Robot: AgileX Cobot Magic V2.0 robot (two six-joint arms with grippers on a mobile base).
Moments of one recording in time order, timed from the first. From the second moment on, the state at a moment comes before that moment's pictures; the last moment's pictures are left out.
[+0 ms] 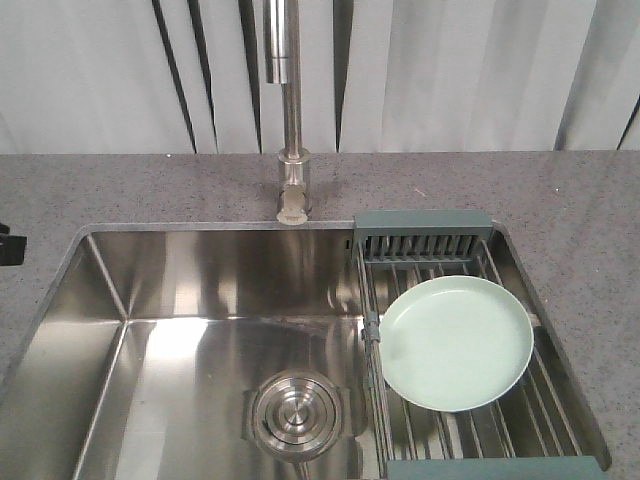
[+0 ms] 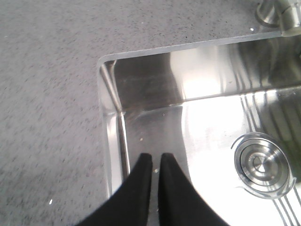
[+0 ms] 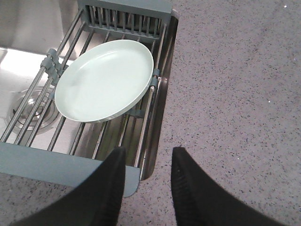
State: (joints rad) left arm -0.02 1.13 -1.02 -0.21 0.79 0.26; right arm 0.08 0.40 -0.69 0.04 1.02 -0.12
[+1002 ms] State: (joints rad) left arm -0.02 1.70 -1.18 -1.37 0.94 1.72; right arm 0.08 0.40 -0.69 0.04 1.02 -0.12
